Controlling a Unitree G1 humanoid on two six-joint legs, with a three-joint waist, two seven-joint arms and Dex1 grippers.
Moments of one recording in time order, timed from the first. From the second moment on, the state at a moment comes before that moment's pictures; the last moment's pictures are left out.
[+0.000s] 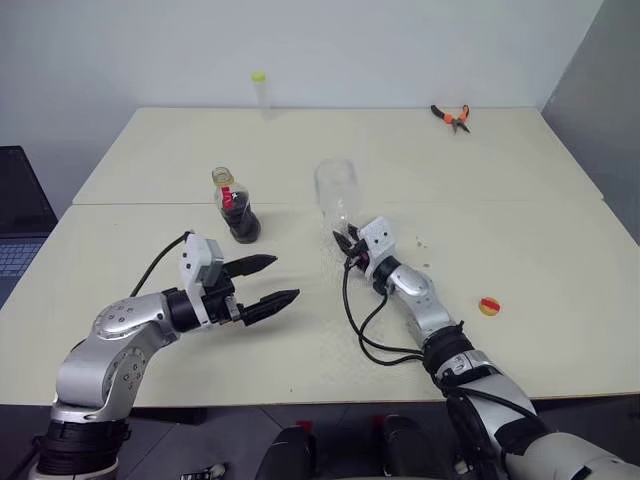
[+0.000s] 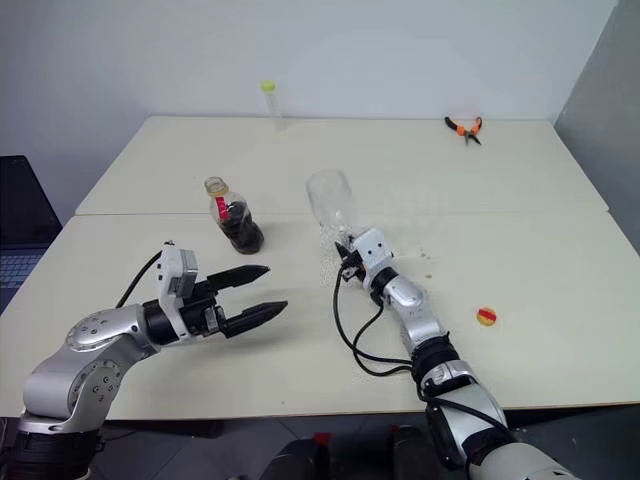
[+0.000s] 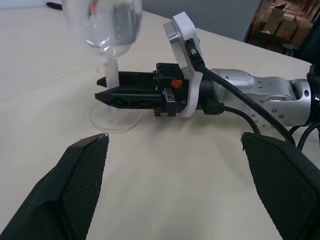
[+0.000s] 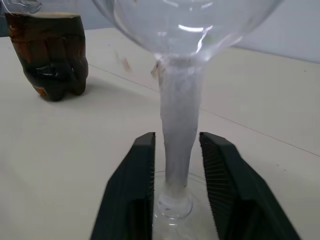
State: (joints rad) left arm -0.12 0.66 0.16 -0.28 -0.62 0.48 -0.95; right arm -0.71 0.00 0.10 0.87 -0.02 -0.38 0.42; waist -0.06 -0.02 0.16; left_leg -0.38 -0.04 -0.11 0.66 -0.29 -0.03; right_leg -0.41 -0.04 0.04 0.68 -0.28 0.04
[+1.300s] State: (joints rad) left arm -0.08 0.62 0.22 -0.44 -0.61 0.44 -0.79; right arm -0.19 -0.31 0.14 -0.23 0.06 0.23 0.58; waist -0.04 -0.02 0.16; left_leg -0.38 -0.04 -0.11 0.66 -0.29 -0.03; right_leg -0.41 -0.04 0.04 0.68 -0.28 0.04
